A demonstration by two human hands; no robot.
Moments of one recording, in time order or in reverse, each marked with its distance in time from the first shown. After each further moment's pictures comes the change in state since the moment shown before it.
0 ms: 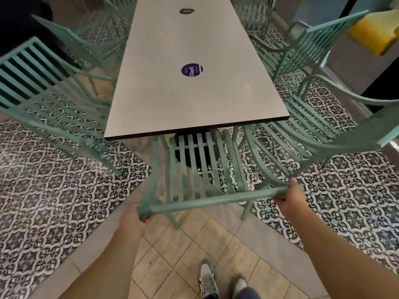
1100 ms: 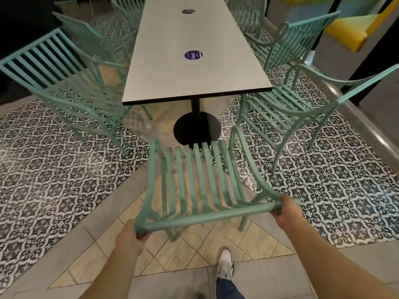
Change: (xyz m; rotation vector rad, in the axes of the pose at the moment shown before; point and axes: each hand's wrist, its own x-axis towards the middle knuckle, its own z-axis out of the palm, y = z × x) left_hand -0.095 -0.133 -0.245 -0.072 0.017 -0.050; right_hand -0.126 0.140 -0.198 -0.028 0.078 0.054
